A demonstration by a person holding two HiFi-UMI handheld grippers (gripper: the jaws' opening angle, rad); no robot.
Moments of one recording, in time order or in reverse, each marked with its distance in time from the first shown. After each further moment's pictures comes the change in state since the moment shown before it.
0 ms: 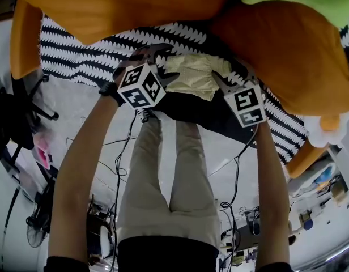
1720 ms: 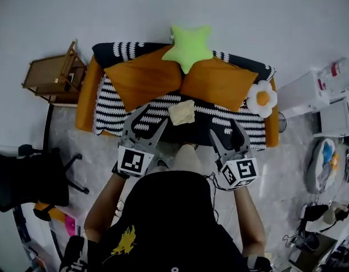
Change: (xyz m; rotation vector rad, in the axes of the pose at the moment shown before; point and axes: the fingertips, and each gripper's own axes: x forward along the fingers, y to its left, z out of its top) left arm -0.738 -0.303 0.291 0.099 -0.868 0.549; right arm -0.675 0.404 0.290 0.346 -0.811 -0.617
